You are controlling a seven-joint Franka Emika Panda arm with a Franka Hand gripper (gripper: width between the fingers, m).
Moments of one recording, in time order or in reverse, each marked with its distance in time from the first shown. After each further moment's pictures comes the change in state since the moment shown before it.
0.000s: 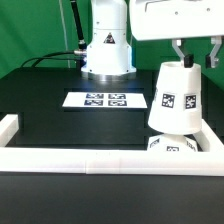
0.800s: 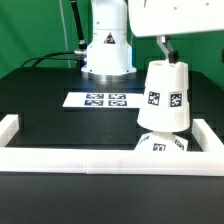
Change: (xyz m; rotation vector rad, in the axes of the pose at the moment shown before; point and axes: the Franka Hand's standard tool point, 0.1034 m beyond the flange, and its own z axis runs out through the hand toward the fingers) arm -0.001 0.003 -0.012 0.014 0.004 0.011
